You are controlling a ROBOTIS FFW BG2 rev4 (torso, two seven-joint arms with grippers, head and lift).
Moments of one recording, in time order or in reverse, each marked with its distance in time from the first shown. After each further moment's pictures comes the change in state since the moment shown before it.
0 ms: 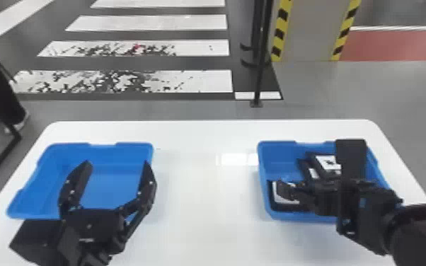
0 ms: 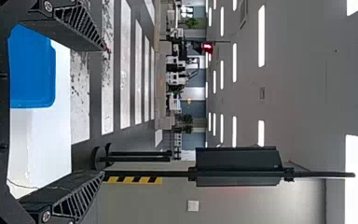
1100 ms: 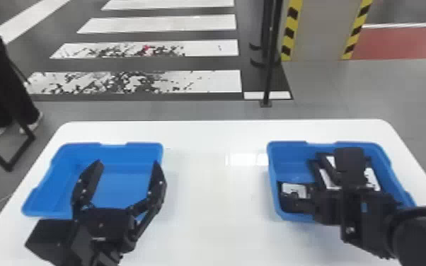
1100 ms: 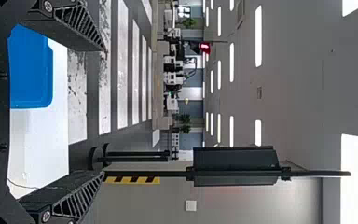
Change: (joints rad) left arm 0.000 0.003 0.001 0.011 0.000 -0.023 0.000; right arm -0.045 -0.002 0.036 0.096 -0.039 0.077 -0.009
